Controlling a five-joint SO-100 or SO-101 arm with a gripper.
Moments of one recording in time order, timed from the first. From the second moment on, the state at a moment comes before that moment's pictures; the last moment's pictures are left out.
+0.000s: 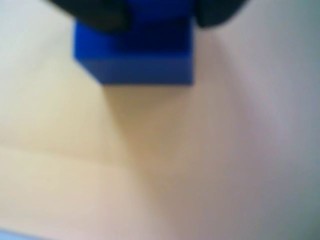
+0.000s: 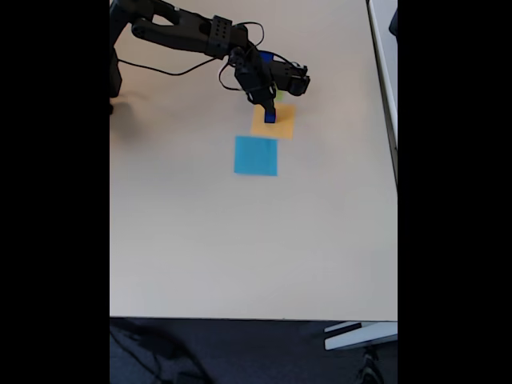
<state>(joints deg) 7.0 59.9 71.5 48.6 77.3</state>
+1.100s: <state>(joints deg) 16.5 60.0 66.2 54.3 67.9</state>
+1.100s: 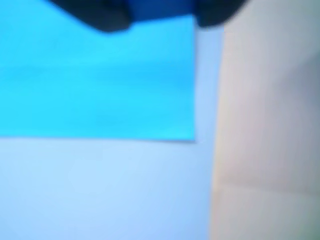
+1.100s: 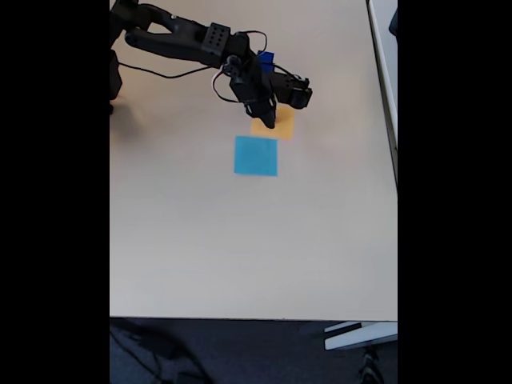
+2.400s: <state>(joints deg) 22.3 61.7 78.4 45.4 66.4</state>
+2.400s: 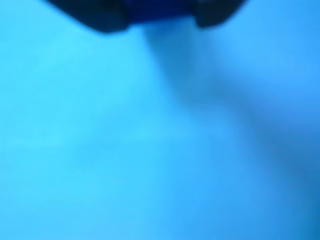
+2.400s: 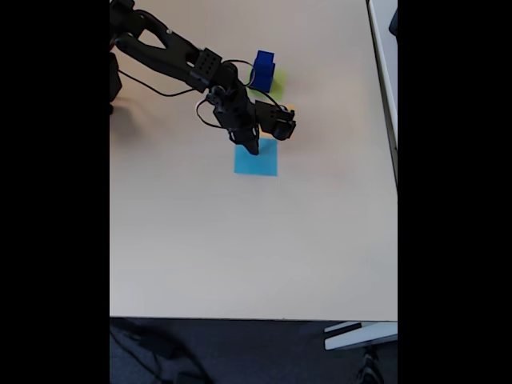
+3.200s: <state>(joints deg) 16.9 60.6 67.6 48.7 70.4</state>
